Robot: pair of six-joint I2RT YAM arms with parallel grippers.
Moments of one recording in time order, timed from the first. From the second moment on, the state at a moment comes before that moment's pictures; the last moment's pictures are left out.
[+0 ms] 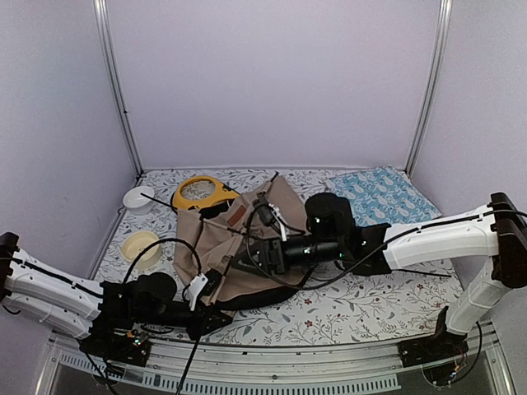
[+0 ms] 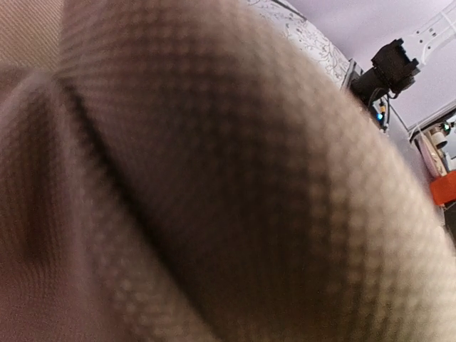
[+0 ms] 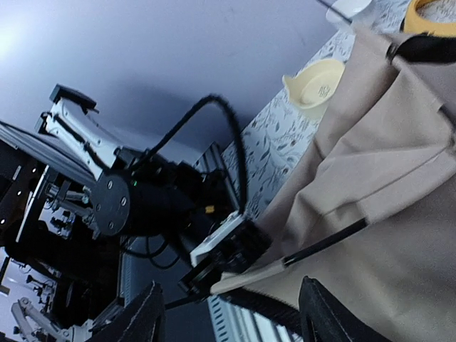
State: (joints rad) left arm -1.26 1.07 0.21 0.34 0.04 -0.60; right arm 1.09 1.61 1.00 0.34 -0.43 0.70
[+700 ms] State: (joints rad) left arm -1.30 1.17 0.36 0.30 0.10 -0.65; right arm 1.72 1.67 1.03 0.24 -0.21 1.06
